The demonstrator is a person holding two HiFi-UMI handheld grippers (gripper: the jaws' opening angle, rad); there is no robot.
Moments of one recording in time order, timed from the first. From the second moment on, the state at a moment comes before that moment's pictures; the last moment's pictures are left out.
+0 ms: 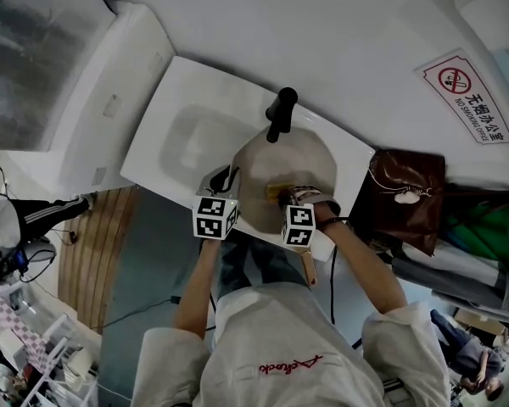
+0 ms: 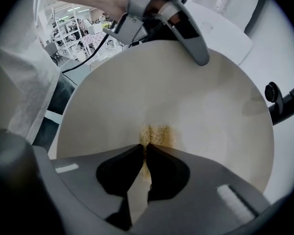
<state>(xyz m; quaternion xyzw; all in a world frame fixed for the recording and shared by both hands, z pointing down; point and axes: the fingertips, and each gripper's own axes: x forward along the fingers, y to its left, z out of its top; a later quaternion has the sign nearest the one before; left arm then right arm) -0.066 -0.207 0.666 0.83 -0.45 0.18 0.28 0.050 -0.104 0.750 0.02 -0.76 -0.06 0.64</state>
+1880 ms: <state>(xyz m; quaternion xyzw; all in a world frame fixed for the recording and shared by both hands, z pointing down) -0.064 -0.208 0.670 0.83 -0.45 0.19 0.29 0.086 -0.210 0.734 0.12 -0.75 -0.06 0.65</state>
